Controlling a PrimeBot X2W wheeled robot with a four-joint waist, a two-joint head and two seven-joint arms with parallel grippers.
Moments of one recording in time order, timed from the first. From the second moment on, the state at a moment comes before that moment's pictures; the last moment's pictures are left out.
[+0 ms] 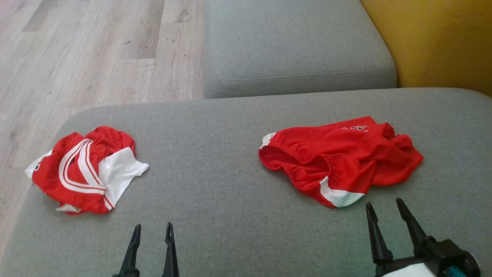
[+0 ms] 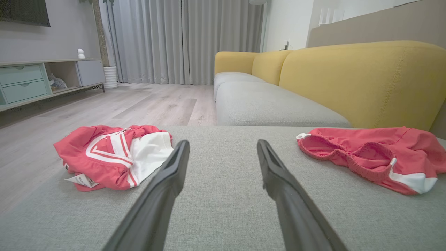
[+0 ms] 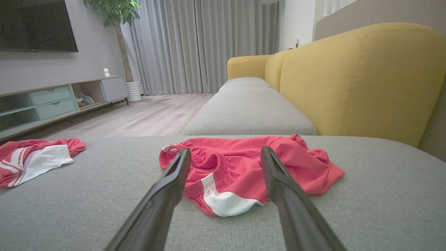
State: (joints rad) left arm 0.21 0.05 -0.22 0.14 -0.15 0.13 -0.25; right arm 0.20 -0.04 0.05 0.14 0.06 0.13 -0.25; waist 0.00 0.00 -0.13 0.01
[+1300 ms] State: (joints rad) left arm -0.28 0.05 -0.61 0.53 -0.21 0.03 -0.25; right arm 0.13 -0.04 0.09 0.15 0.02 0.13 -0.25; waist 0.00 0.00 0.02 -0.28
